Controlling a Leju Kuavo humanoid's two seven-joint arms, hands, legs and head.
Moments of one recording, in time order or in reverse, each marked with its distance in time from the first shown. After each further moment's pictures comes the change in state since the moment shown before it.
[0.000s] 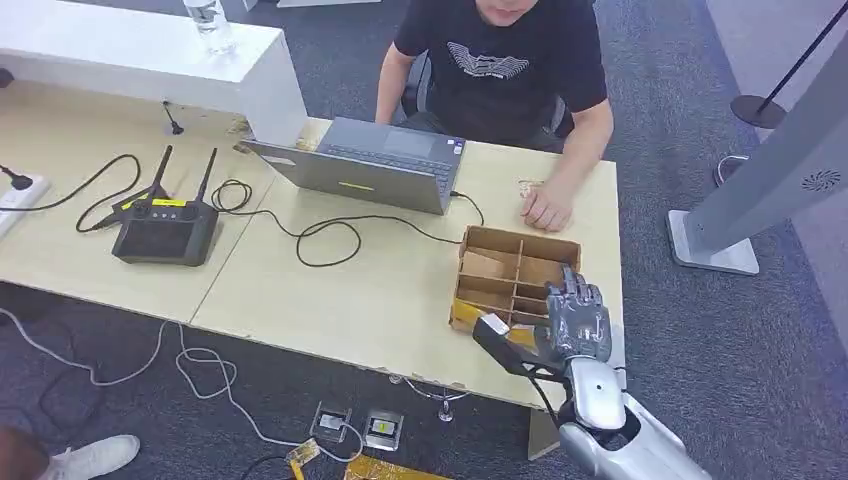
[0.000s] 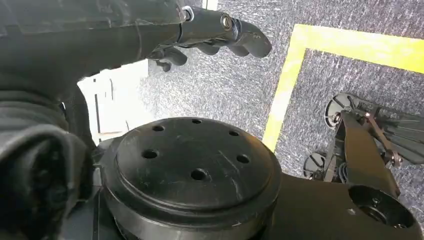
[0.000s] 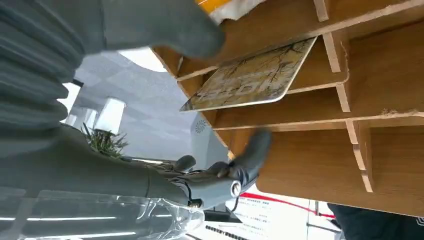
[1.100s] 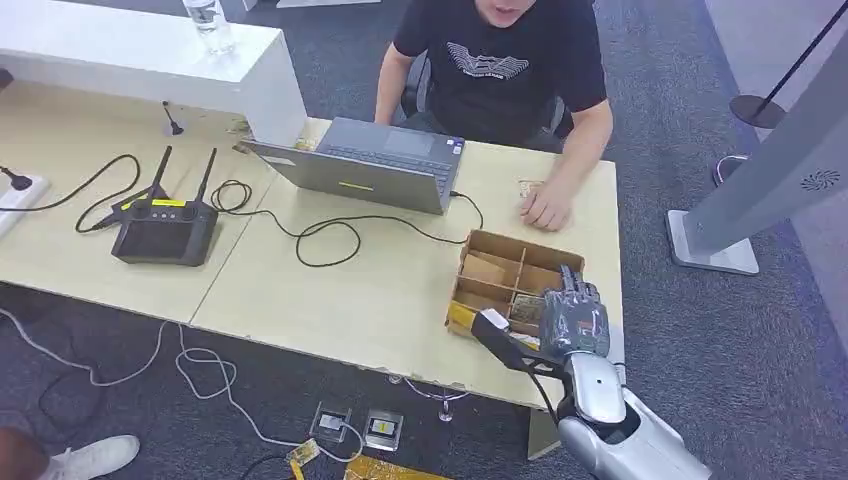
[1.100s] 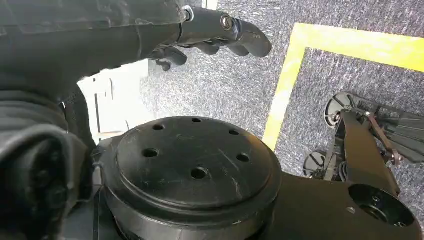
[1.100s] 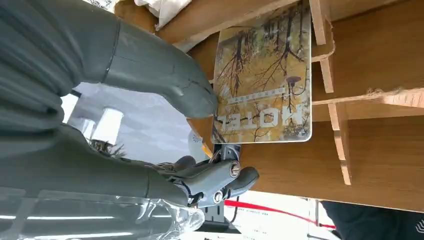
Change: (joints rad) left arm 0.000 0.000 0.000 0.000 0.002 -0.003 0.000; right arm -0.022 0.003 0.016 0.000 -0.068 -0.002 -0.007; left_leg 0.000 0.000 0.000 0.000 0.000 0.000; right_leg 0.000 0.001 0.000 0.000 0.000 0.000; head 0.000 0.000
